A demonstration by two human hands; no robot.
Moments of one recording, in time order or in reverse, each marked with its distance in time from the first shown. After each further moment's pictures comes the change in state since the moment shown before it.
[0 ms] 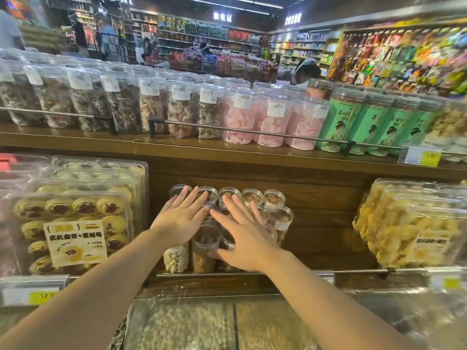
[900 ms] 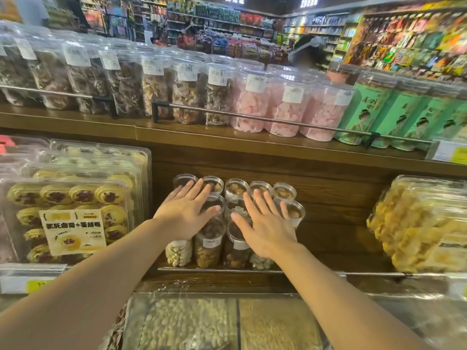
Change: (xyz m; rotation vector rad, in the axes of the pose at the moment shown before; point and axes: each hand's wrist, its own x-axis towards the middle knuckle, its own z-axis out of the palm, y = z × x) left_hand 0.008 0.003 0.000 -0.007 -0.021 -0.083; right_hand 0.018 0.036 0.021 -0.038 -0.124 0.403
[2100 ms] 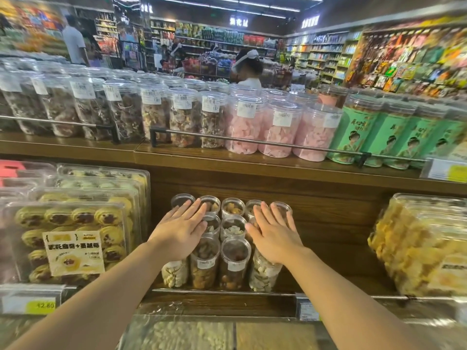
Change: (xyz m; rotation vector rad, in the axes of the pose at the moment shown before) left_hand 0.004 -0.007 0.009 -0.044 0.066 -0.003; right_hand 0.026 0.043 -0.013 0.043 -0.070 -0.023
